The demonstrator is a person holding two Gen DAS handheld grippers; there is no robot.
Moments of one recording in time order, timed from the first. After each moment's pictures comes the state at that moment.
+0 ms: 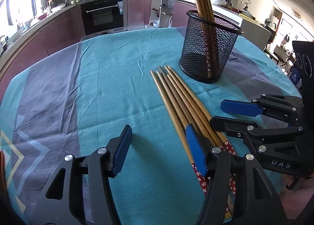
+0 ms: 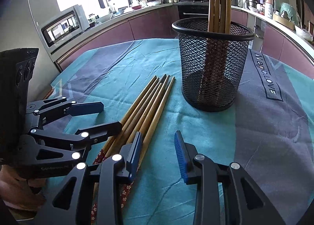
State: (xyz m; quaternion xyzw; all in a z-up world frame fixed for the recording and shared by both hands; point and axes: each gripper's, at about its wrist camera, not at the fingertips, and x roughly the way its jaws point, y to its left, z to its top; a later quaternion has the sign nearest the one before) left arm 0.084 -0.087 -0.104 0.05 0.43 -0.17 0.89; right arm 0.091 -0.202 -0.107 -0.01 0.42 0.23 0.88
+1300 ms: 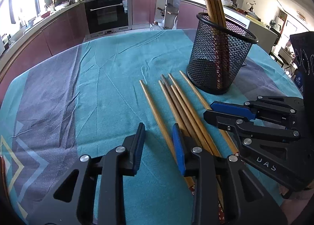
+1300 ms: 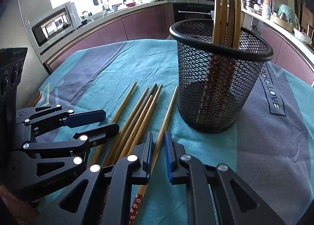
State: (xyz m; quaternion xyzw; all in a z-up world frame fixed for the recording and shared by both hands) left arm 0.109 -0.096 -0.106 0.04 0.44 -0.15 0.89; right arm 0.125 -0.188 -0.109 -0.02 0.43 0.20 0.88
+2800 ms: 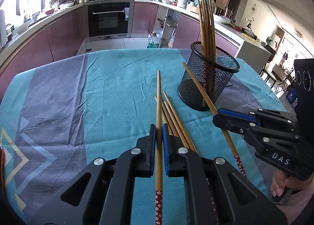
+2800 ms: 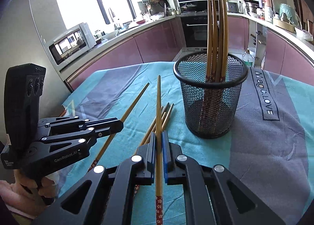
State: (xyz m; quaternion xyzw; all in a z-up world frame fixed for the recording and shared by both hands) left arm 0.088 -0.069 -0.070 -0.02 0.40 -0.16 0.90; right arm 0.098 -0.221 -0.063 0.04 0.38 0.25 0.89
